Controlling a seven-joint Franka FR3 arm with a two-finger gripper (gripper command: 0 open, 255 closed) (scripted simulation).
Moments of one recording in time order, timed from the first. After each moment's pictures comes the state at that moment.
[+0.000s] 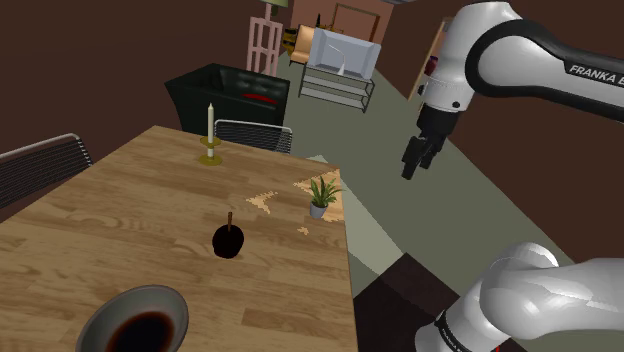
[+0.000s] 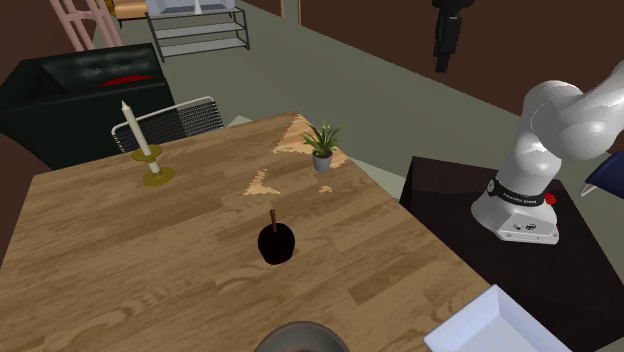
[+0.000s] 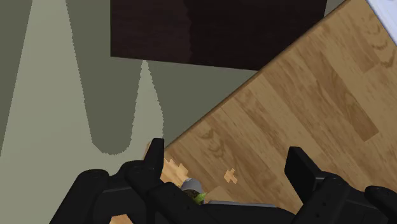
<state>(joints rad) -0.02 -0.77 0.07 -2.33 0.00 1.49 0.01</state>
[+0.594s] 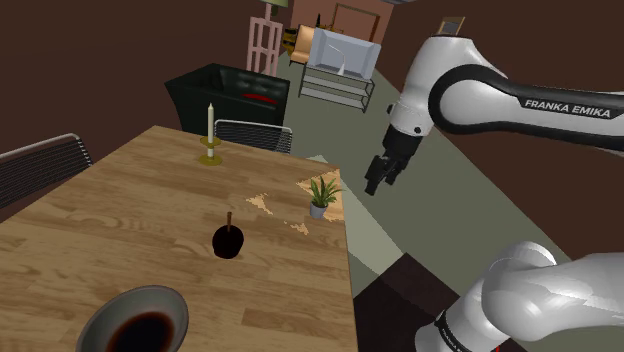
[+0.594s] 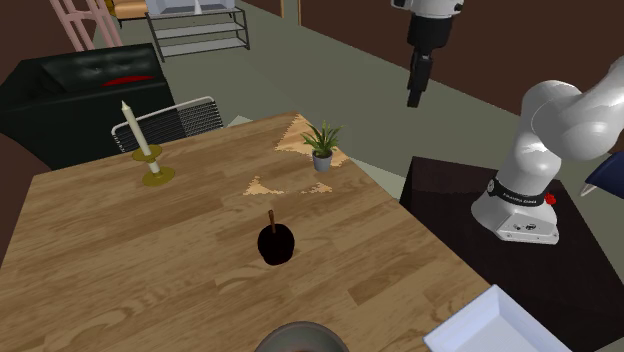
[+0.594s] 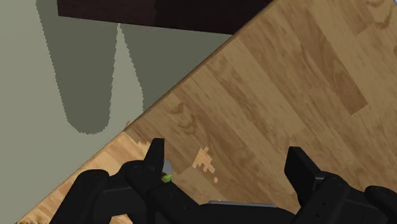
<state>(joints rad) 0.03 -0.71 0.15 -2.46 0.09 1.76 0.09</state>
